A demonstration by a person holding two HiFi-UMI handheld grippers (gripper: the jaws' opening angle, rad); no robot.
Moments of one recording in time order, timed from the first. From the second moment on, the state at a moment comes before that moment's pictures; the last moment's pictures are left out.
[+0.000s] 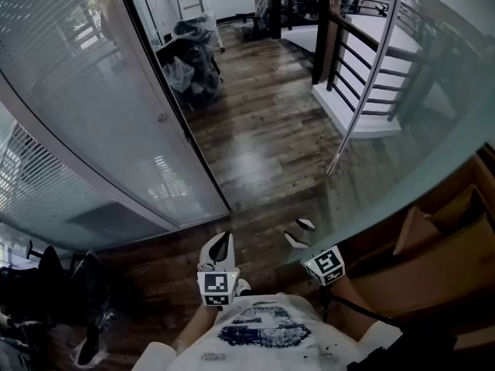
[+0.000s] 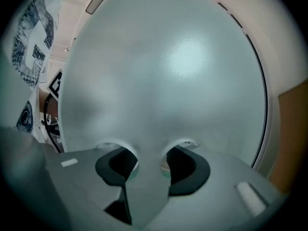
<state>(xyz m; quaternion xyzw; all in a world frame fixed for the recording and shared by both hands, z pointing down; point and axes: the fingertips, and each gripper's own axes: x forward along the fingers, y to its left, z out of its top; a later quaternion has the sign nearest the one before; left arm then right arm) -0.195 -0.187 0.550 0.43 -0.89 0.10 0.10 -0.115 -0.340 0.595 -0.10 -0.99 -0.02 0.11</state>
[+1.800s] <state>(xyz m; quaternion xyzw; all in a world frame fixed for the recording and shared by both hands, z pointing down) -0.283 -0.119 0.558 0.44 -0.89 0.07 0.12 -0.204 -0.325 0.593 -0.04 -0.99 -0.01 0.13</state>
